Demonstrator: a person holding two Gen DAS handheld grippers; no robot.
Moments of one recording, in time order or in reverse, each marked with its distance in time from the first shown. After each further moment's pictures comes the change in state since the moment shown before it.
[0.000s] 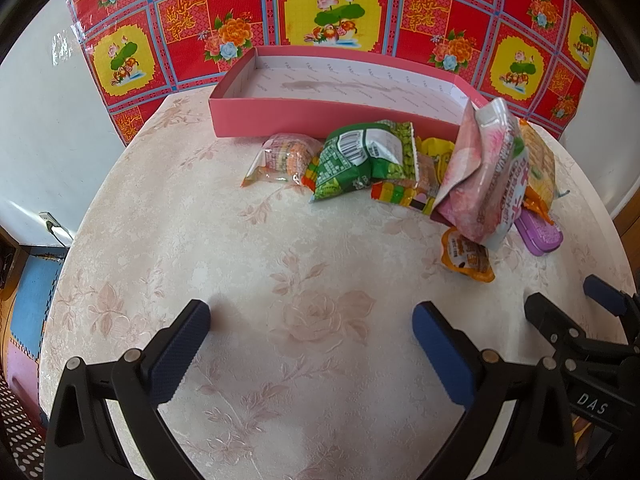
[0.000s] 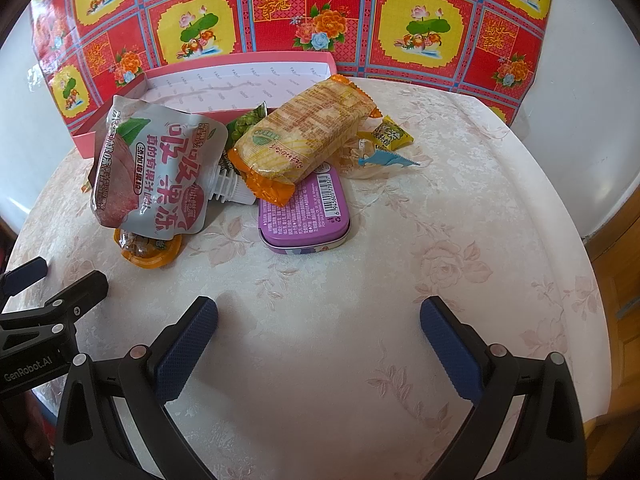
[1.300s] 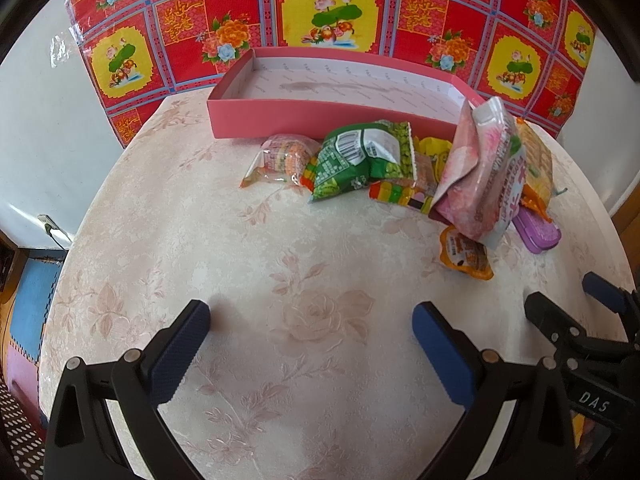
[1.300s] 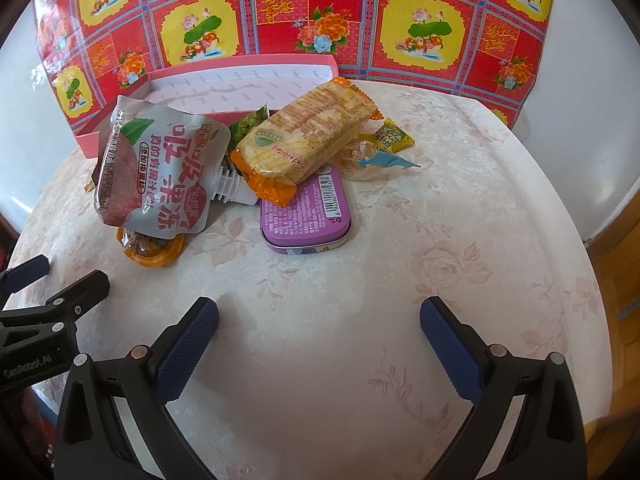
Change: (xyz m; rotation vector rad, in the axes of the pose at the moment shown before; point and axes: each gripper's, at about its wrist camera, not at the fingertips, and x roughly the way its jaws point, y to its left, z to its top) left arm 0.000 -0.004 0.001 0.007 -0.001 -0.006; right arm -0.002 -0.001 -0.002 -0.011 -0.003 0.014
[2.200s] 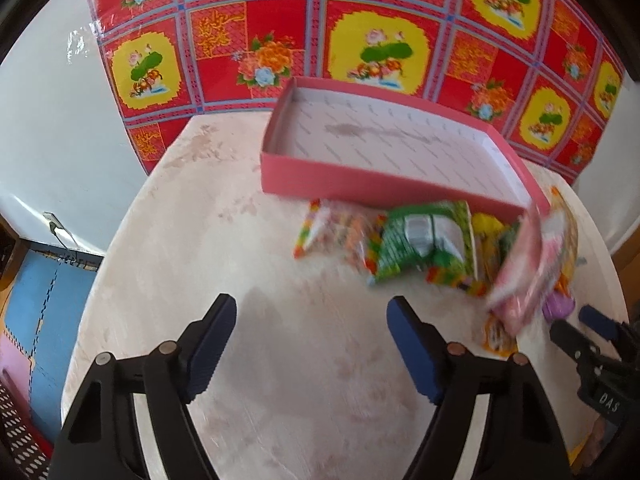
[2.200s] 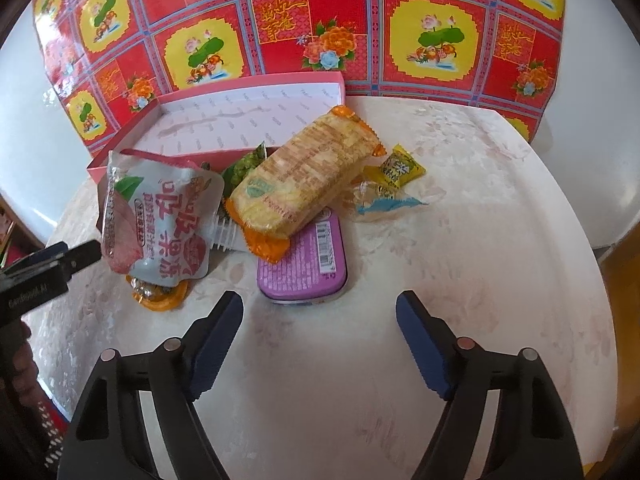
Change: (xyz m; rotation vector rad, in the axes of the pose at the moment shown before) left arm 0.004 0.039 0.045 -0.087 -0.063 0.010; right arm 0.007 -0.017 0.027 0.021 -0.036 0.109
